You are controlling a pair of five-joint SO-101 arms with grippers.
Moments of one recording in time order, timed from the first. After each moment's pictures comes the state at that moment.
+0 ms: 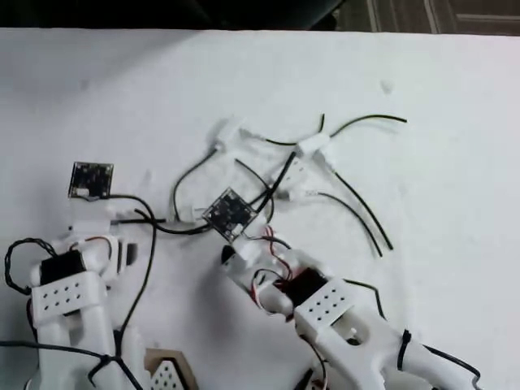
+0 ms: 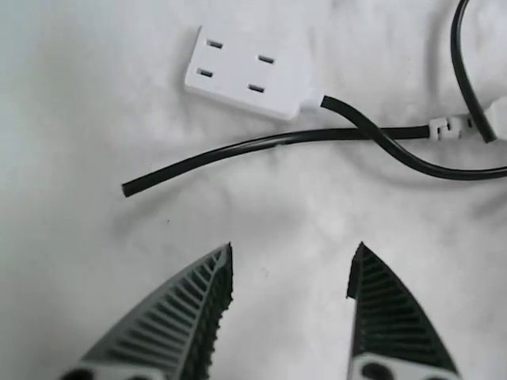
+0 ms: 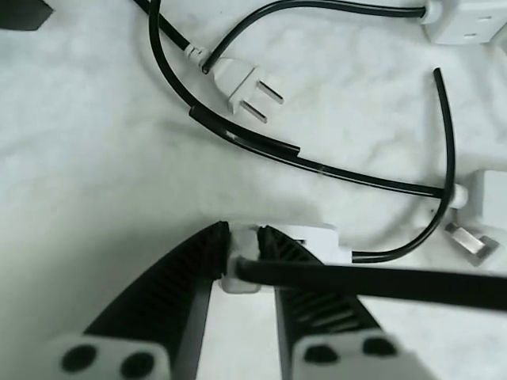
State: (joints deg) left arm -25.2 -51.6 71.4 55.5 -20.6; right arm -42.4 -42.6 73.1 26.3 10.9
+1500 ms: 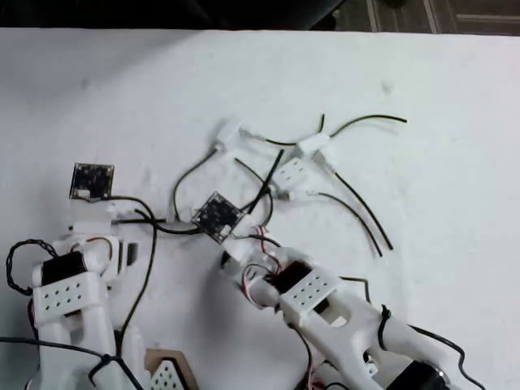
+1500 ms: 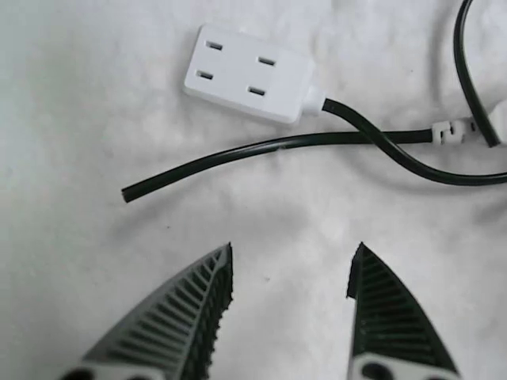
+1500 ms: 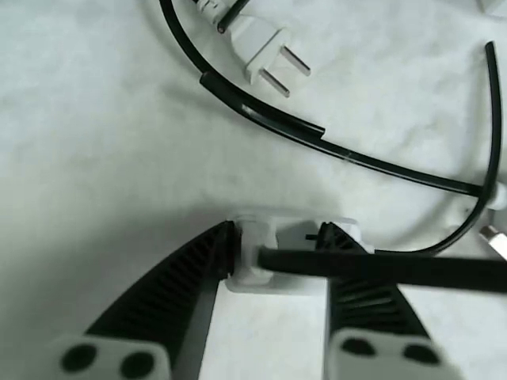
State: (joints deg) left arm -25.3 -51.6 72.5 53.7 -20.6; right arm -42.6 -27.6 70.4 23.1 14.1
